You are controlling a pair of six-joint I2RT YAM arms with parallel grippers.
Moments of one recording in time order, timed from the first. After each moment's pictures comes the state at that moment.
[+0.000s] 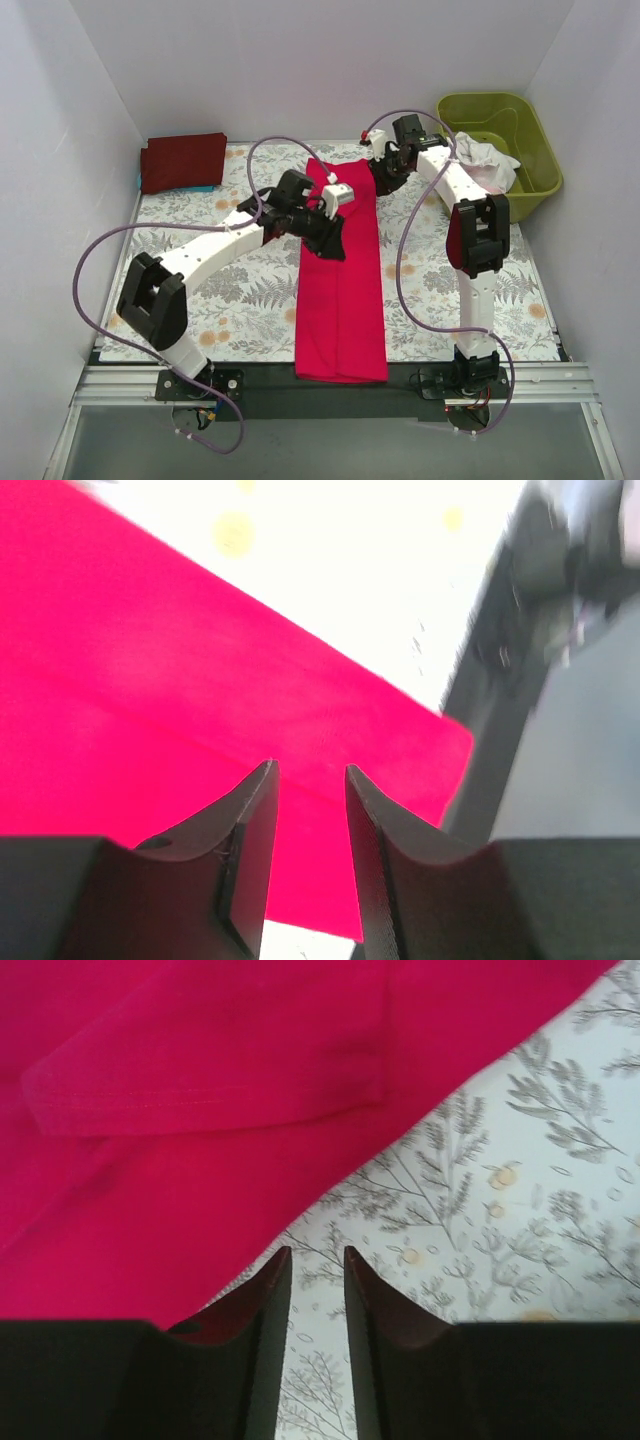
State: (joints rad) left arm -0.73 1.62 1.28 -0.51 0.62 0.00; right arm 0.26 2.17 1.97 -0.82 -0.36 -0.45
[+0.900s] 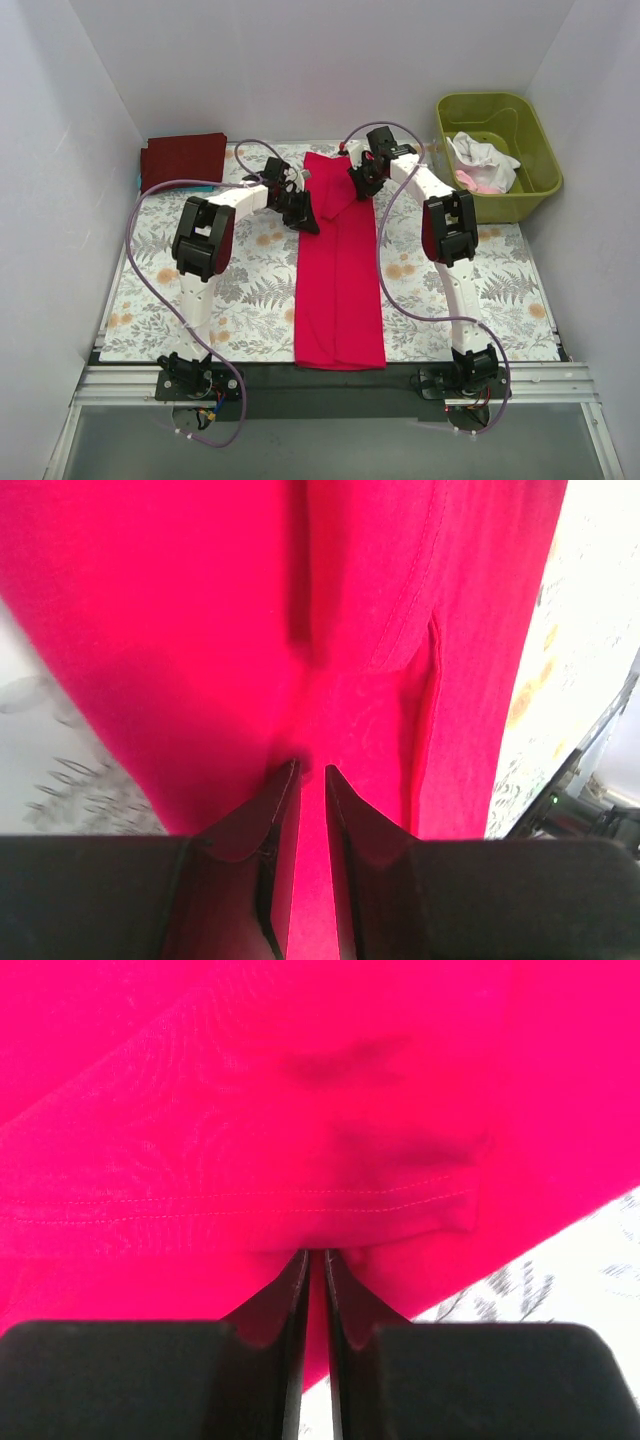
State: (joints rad) left arm -0.36 2.25 1.63 -0.47 0.62 -0.35; right arm 0.35 2.47 2.16 -0.75 -0.36 -0.42
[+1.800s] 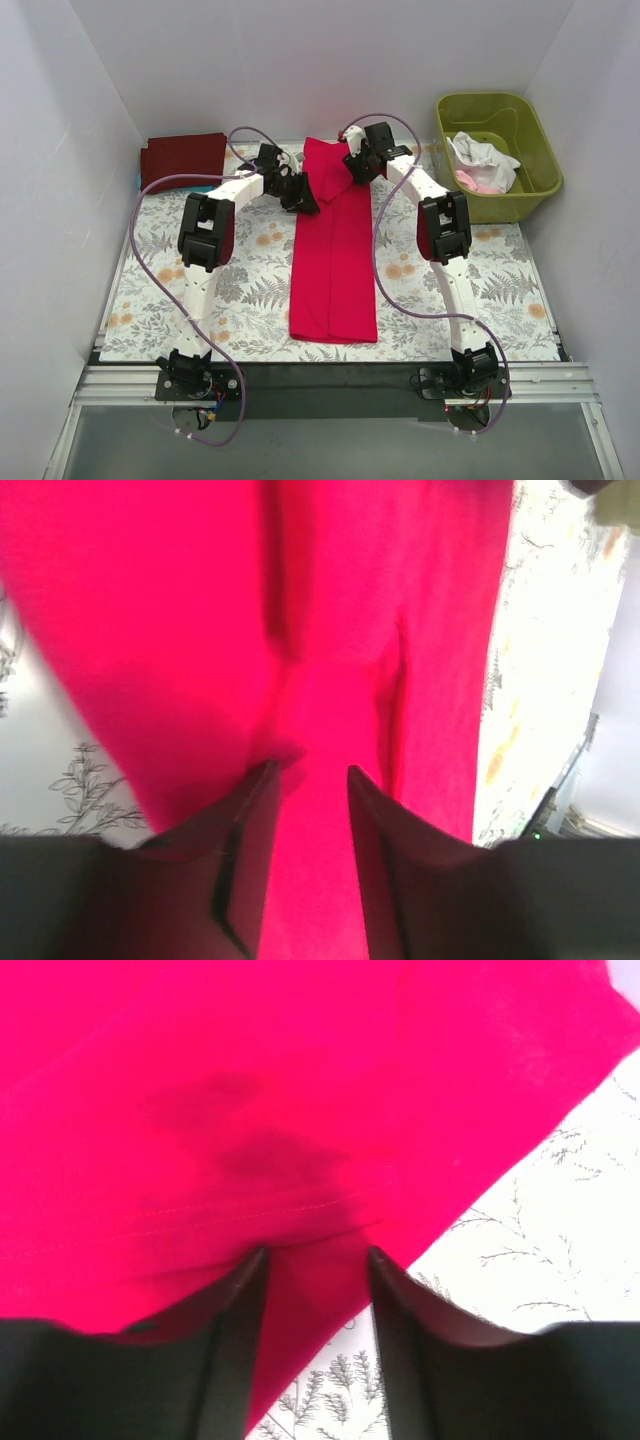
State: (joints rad) left arm -0.29 2.42 1.89 -0.47 0.68 -0.36; right arm 0.35 2.56 2.26 -0.51 -0.18 -0.42
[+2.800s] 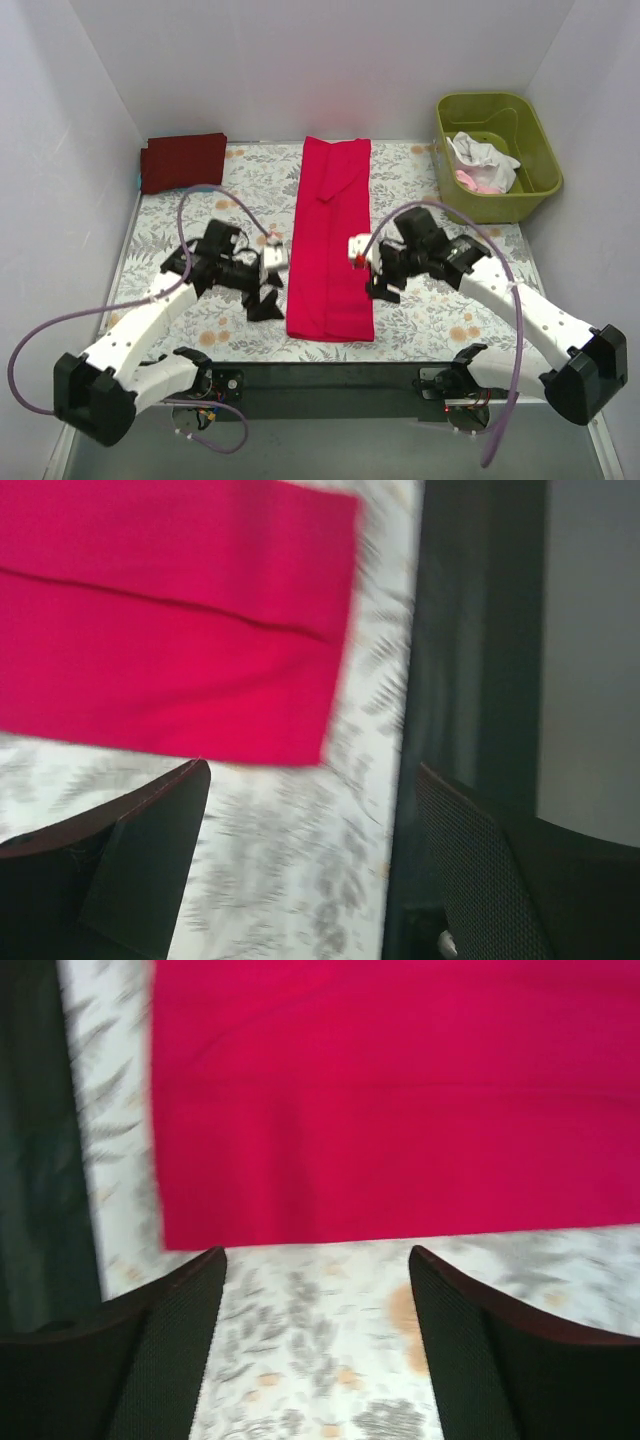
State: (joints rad) left arm -0.38 1.11 0.90 -0.76 0.87 0.63; right arm 0.63 1.16 1.05 -0.74 -0.53 -0.73
